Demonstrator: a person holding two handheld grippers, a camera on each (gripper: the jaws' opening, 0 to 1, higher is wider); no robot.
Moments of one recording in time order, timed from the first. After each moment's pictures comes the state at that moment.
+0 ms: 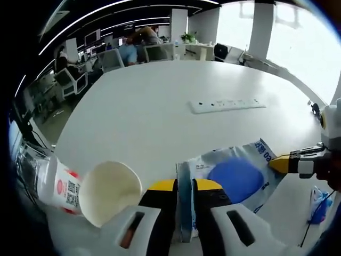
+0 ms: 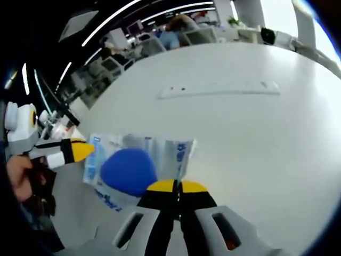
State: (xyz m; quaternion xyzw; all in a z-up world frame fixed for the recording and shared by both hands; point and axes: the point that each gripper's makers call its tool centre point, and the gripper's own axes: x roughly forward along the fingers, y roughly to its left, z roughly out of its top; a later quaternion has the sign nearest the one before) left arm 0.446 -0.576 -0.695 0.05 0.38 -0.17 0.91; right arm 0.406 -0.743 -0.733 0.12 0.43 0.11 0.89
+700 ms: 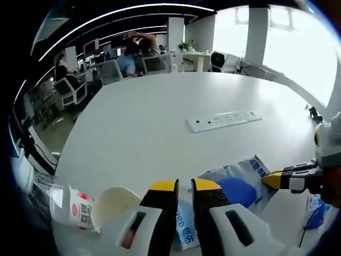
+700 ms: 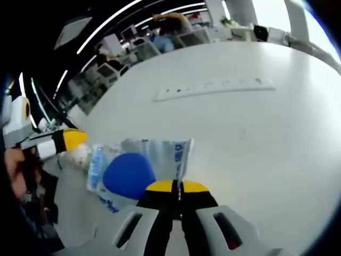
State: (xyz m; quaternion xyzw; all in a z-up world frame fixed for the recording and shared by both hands) left arm 0.461 -0.583 -0.666 0.05 0.35 -0.18 0.92; right arm 0.403 -0.742 -0.731 0.15 0.42 0.09 0.89
